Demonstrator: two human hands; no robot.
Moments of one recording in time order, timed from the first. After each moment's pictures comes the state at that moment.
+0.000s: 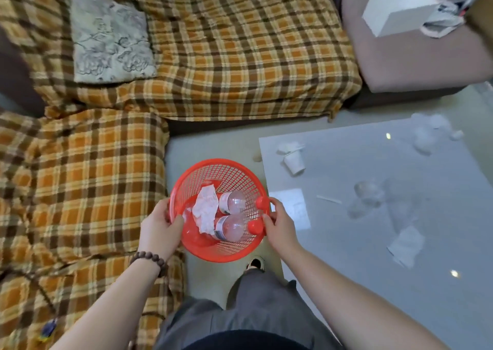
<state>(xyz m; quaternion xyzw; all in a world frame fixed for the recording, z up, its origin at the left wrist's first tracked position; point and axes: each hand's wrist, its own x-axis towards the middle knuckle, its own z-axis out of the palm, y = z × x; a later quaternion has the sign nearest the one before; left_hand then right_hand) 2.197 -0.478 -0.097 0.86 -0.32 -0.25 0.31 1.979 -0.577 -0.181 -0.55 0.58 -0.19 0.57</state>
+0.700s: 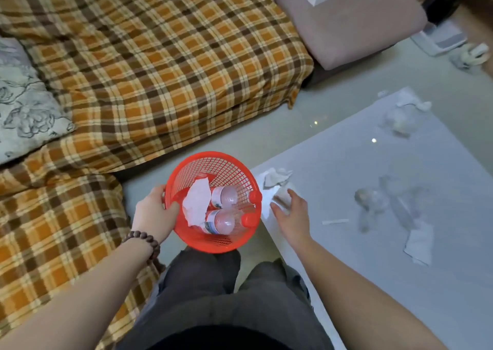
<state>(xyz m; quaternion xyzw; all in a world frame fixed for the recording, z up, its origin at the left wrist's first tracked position) 2.321 -0.780 -0.134 0.80 -0.49 -0.30 0.15 2.038 -0.770 -0.235 -0.43 0.78 -0.20 0.41</state>
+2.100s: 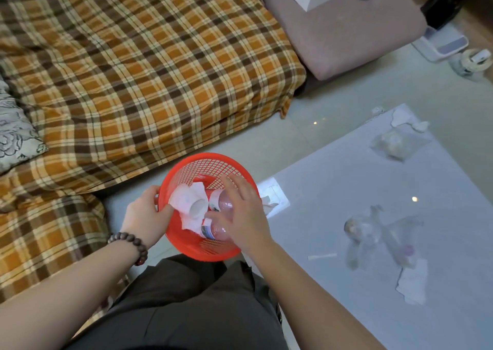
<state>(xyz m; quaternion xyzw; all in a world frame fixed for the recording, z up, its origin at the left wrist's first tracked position) 2.270 -0.882 -0.137 0.79 -0.51 -0.31 0.13 2.072 -0.880 -0.178 -0.69 0.61 -0.20 0.34</state>
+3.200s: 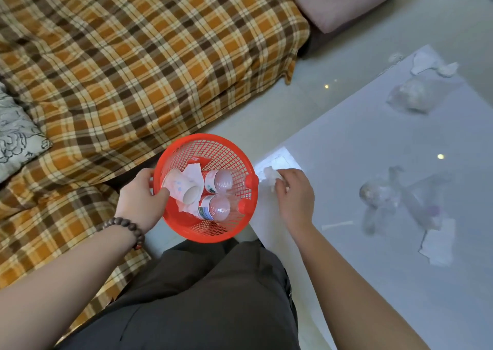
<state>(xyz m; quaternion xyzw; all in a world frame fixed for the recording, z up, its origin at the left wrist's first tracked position) 2.267 -0.883 -0.139 0.80 -0.53 -0.28 0.07 1.997 -0.856 -0.243 -0.52 0.76 -0.26 0.30</state>
